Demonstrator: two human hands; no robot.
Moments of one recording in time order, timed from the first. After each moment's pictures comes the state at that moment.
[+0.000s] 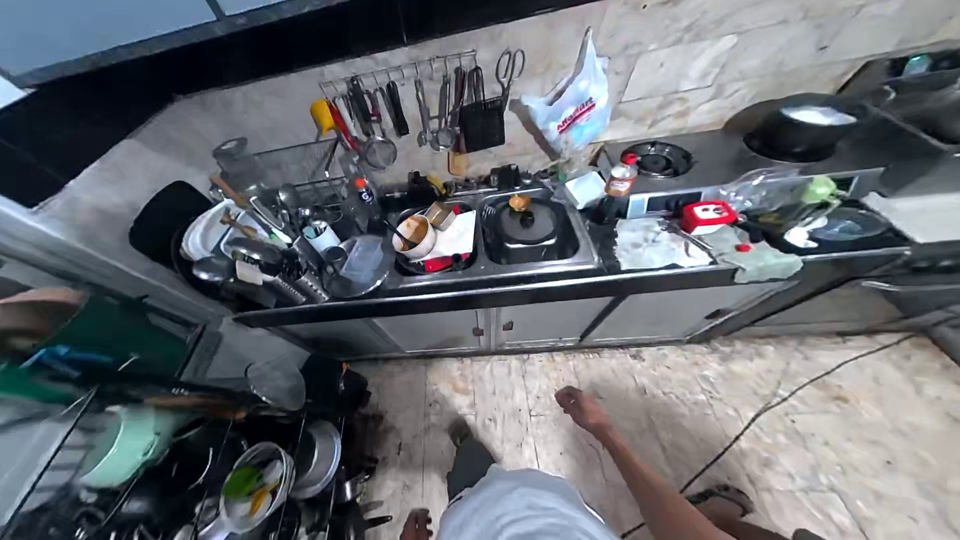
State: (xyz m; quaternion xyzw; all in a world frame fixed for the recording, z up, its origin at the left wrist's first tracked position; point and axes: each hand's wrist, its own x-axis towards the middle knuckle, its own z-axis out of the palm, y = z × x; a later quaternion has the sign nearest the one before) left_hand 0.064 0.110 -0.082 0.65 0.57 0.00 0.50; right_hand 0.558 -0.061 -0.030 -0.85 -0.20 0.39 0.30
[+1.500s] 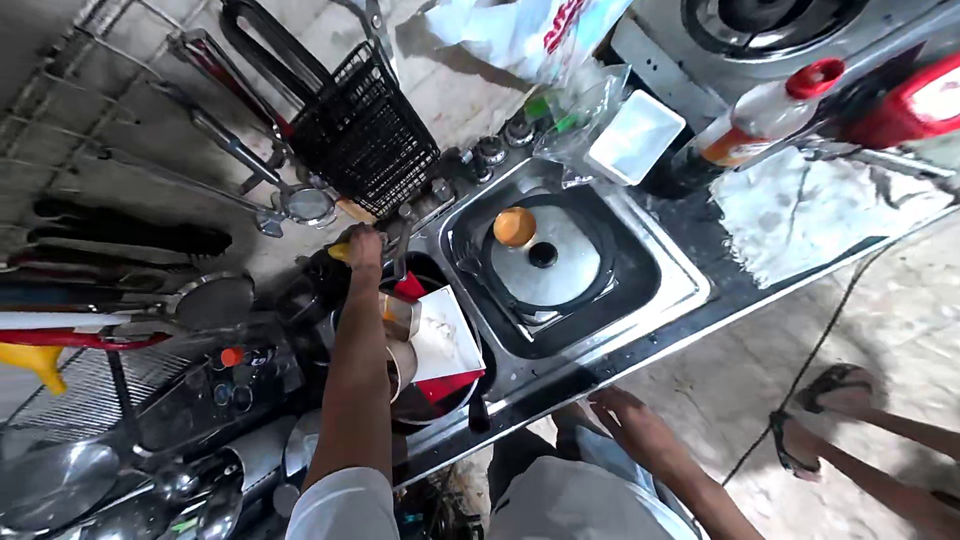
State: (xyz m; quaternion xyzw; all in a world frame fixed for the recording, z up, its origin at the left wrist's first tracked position) left_hand 1.037 0.761 0.020 0.96 0.23 -0.13 -0.07; right_hand 0.792 0.210 0.003 -0.89 -0.15 0.30 0.31
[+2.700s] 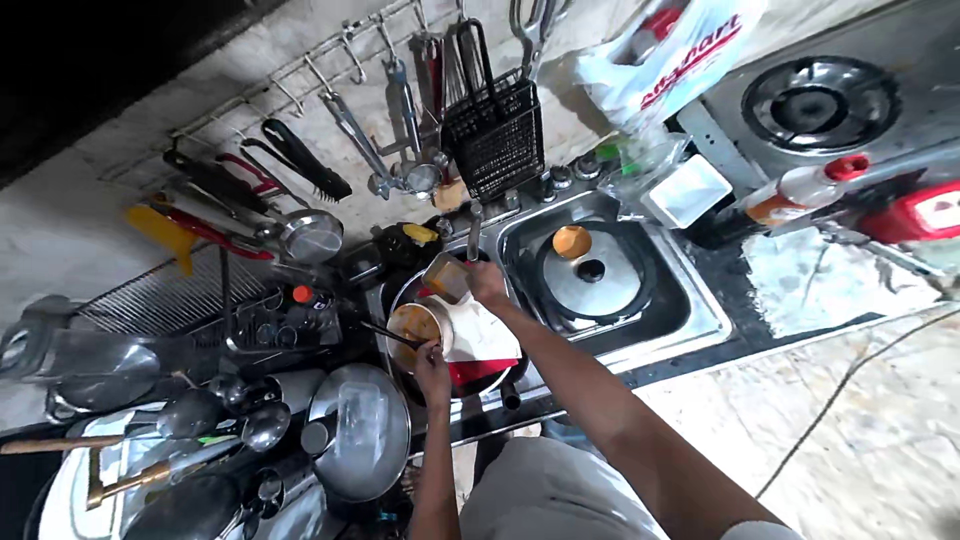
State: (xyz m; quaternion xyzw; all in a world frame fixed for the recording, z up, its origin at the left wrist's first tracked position) left_hand 0.712 0.633 0.047 0.74 0.46 0.14 0.47; right_hand 0.937 0.582 0.076 -0.88 -0.11 0.31 0.34
